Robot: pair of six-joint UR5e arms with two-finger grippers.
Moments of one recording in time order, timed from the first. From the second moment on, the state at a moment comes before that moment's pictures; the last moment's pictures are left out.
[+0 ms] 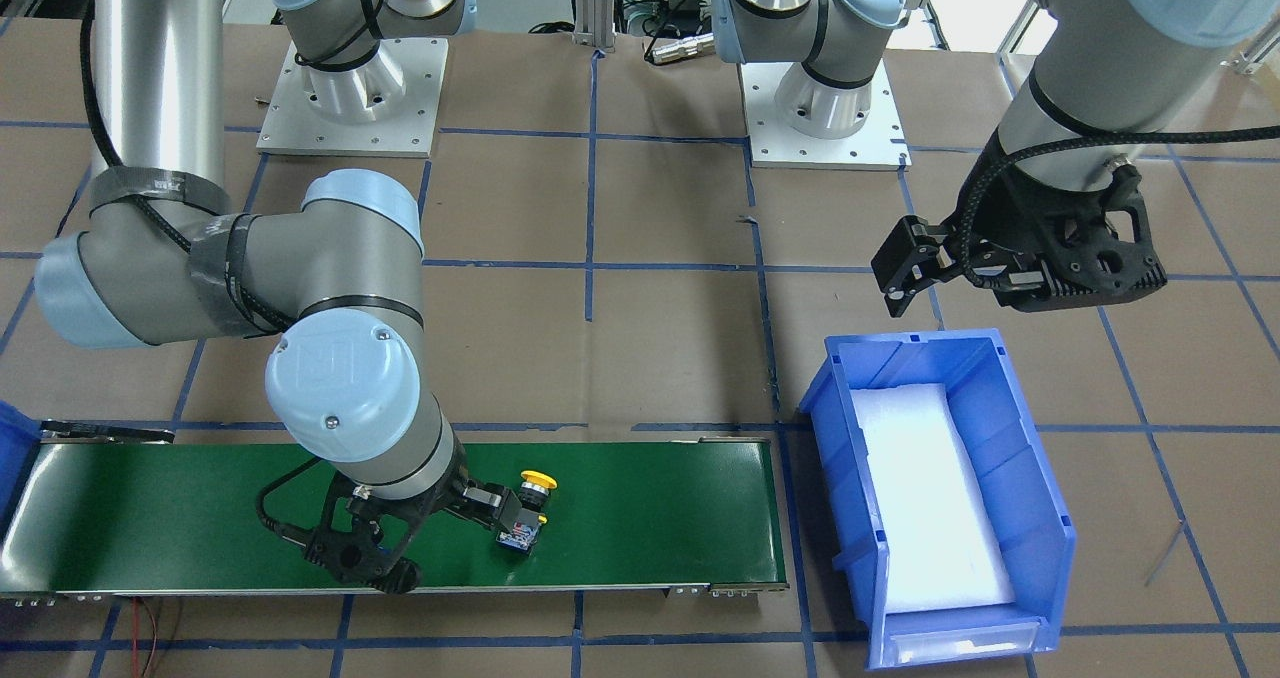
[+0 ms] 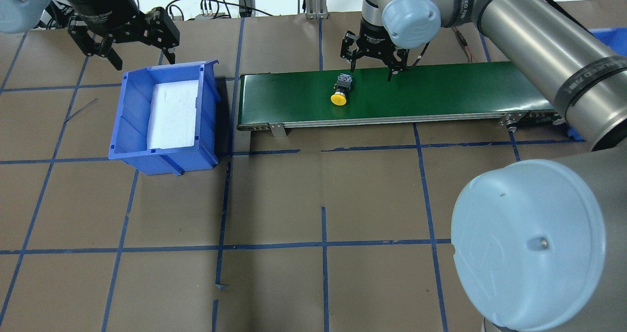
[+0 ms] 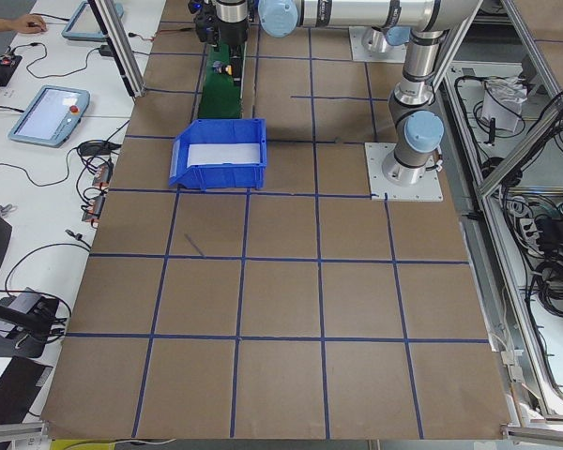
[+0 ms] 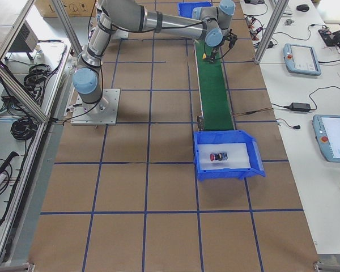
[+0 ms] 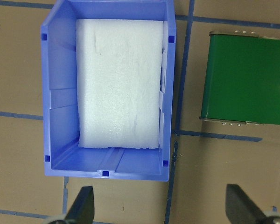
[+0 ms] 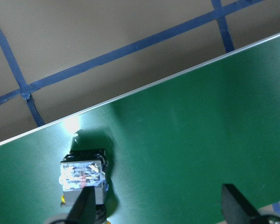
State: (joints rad) left arm -1.50 -1.74 -1.39 -1.56 1.61 -0.04; right arm 1.73 -0.95 1.24 -1.83 -1.55 0.52
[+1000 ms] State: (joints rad) left arm -1.50 -1.74 -1.39 -1.56 1.61 -0.04; right arm 1.75 -0.91 1.24 -1.90 -1.56 0.53
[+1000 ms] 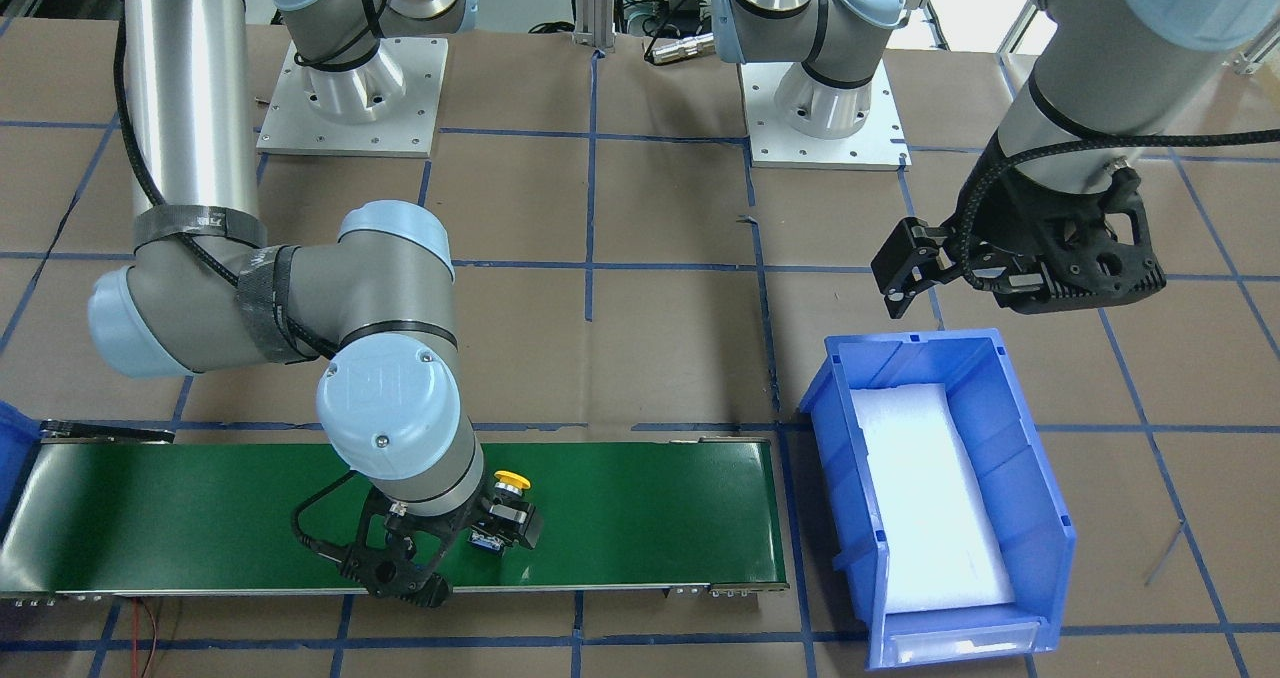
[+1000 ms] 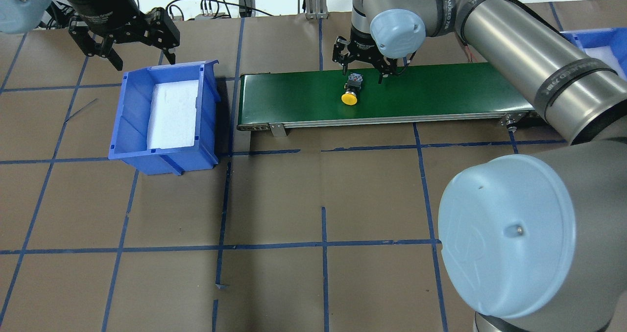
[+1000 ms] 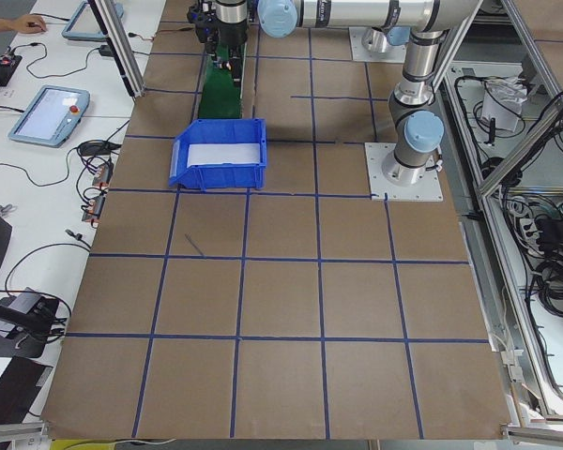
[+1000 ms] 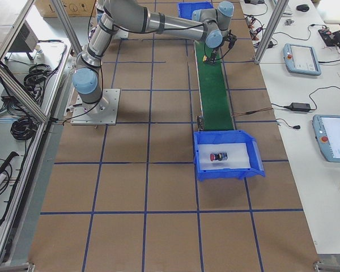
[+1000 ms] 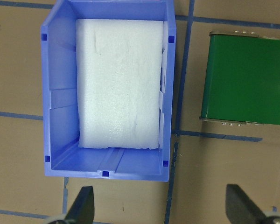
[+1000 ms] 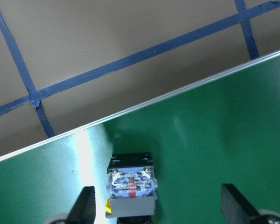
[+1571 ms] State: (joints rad) left arm -1.50 -1.74 -1.39 -1.56 1.61 -0.04; right arm 1.76 -0.89 1.24 -1.92 -1.56 0.51
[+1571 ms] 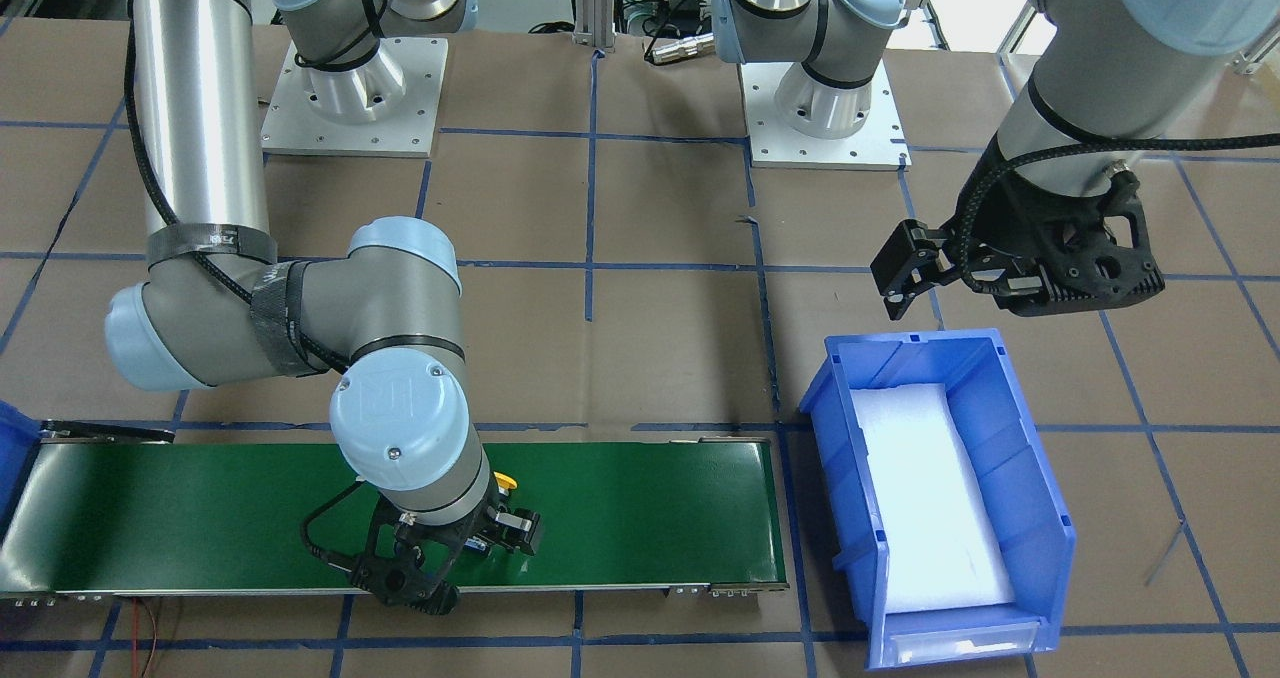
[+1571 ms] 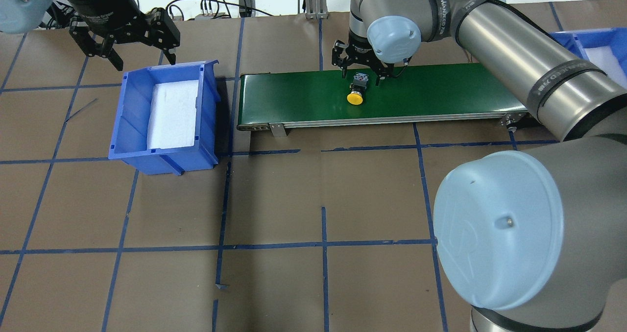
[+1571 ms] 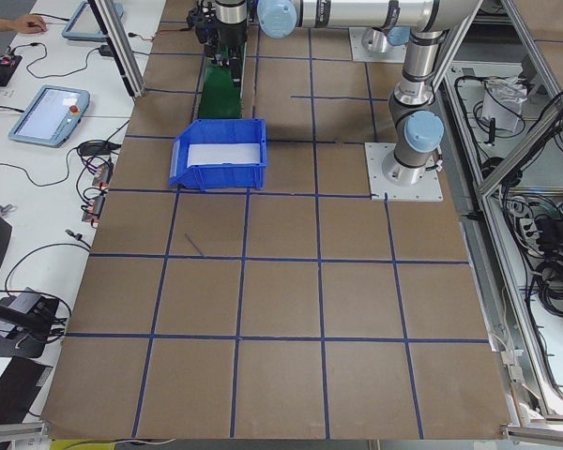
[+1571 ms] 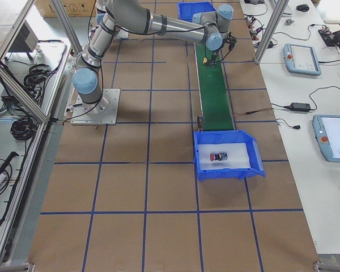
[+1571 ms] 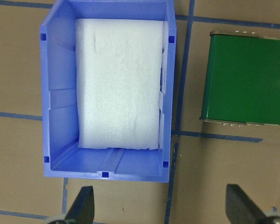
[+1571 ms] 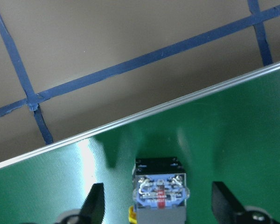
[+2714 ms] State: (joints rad) left arm -1.50 -1.74 -1.39 -1.56 1.61 -0.04; right arm 1.58 -0.95 1.23 -1.91 -1.66 0.06
